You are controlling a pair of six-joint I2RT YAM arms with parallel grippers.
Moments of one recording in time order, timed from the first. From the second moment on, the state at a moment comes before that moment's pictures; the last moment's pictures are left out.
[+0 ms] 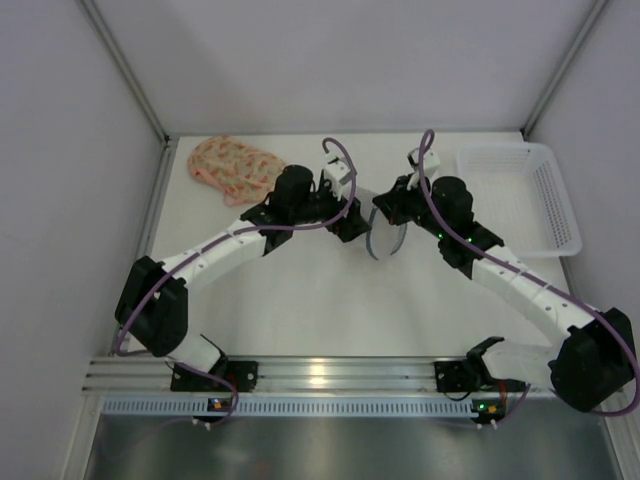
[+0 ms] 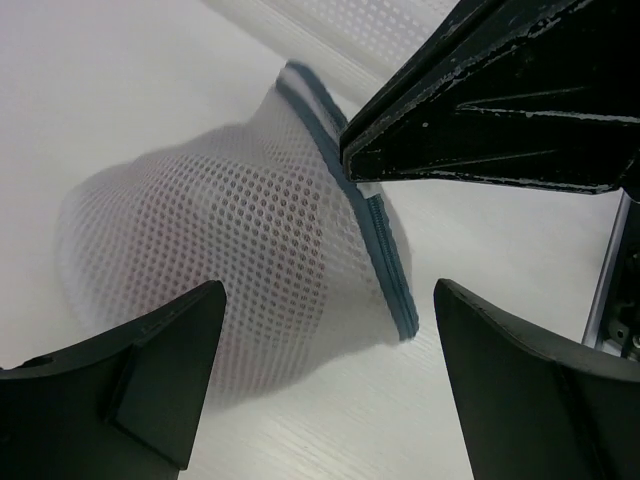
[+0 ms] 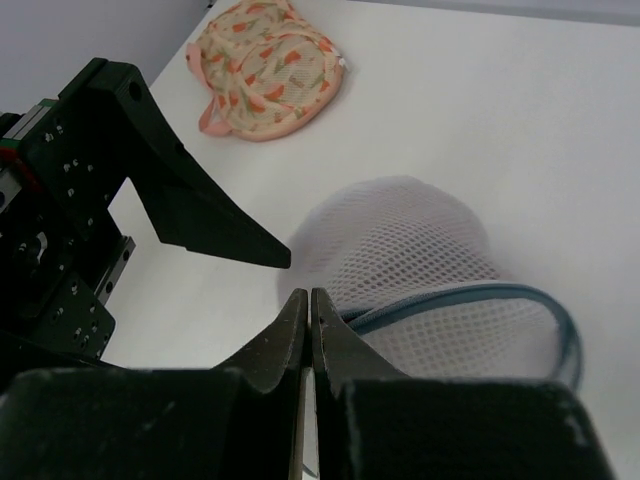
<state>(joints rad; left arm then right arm) -0.65 1.53 1.11 0.06 0.46 -0.08 0.52 1.18 0.86 0.10 -0.15 0.32</state>
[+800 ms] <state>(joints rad) -0.76 1.59 1.20 0.05 0.21 -0.21 0.54 1.19 0.86 0.09 -0.05 0.34</state>
